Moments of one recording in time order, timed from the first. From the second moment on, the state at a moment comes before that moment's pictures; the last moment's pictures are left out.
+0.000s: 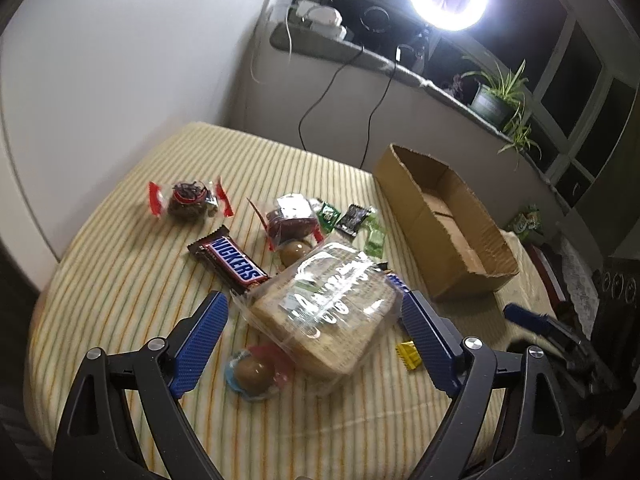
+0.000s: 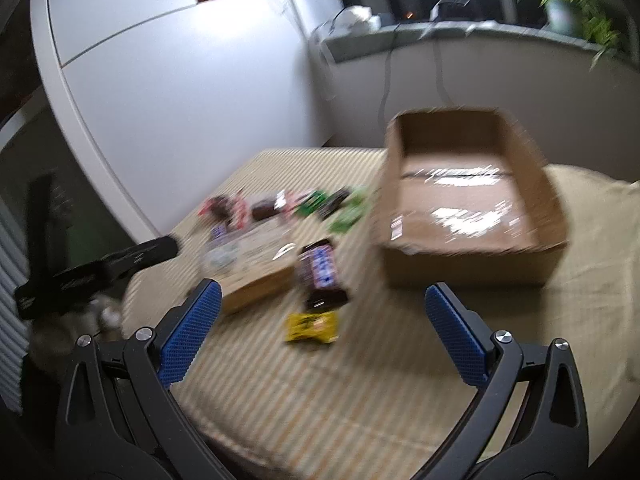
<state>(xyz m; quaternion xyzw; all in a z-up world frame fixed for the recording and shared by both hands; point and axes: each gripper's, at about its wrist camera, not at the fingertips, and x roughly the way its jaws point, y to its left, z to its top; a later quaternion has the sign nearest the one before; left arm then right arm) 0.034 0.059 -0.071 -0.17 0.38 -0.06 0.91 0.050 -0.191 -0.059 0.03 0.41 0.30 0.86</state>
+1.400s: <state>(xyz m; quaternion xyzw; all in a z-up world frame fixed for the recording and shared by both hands) 0.099 0.049 -0.091 -0.10 0.50 -0.17 0.84 0.077 -0.078 -0.131 0.00 0.47 0.40 0.79</state>
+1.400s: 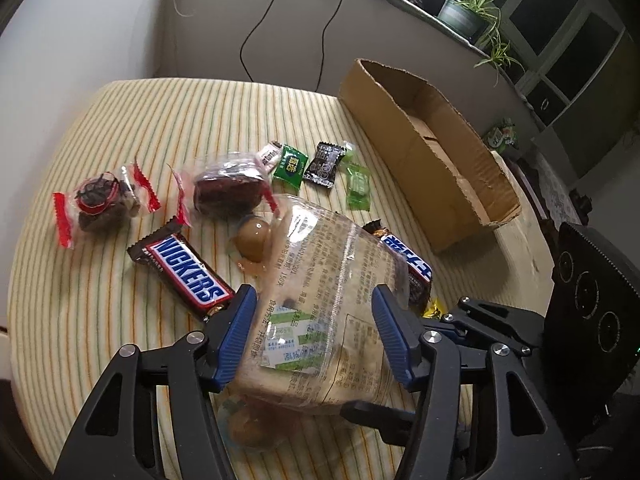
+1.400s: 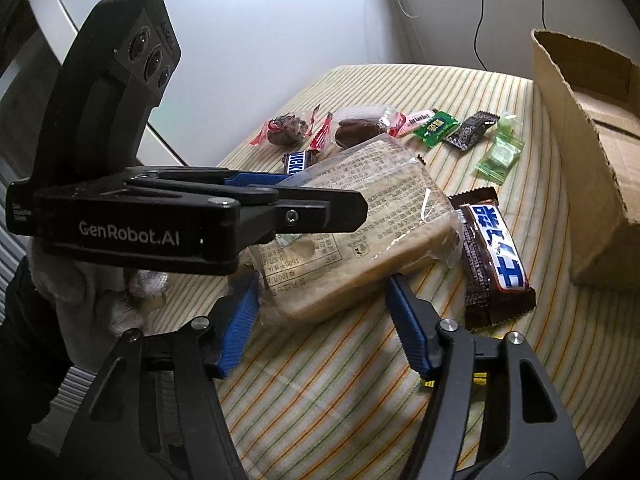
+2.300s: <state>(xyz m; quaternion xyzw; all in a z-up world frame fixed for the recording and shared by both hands) 0.113 -0.015 -0.025 -0.09 0.42 -0.20 0.88 0.094 -0.136 -0.068 -0.02 0.39 0.40 0.83</state>
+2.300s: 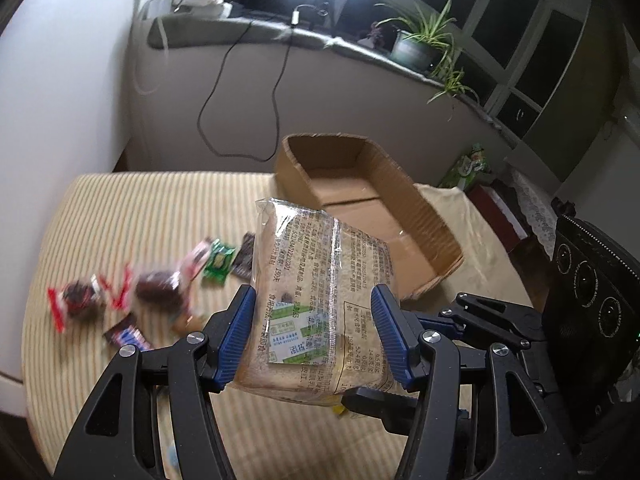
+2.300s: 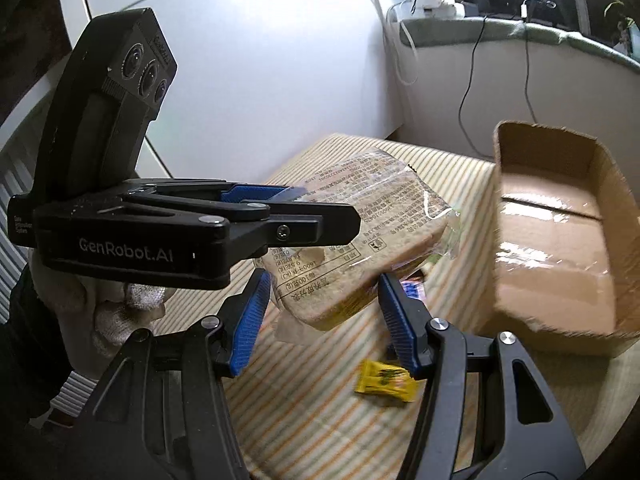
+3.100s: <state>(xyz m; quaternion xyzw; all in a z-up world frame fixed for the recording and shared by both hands) 0.199 -0.138 -0.037 -0.09 0.43 -0.25 0.87 0.187 -0.261 -0.062 -0.06 0.39 0.33 0.86</state>
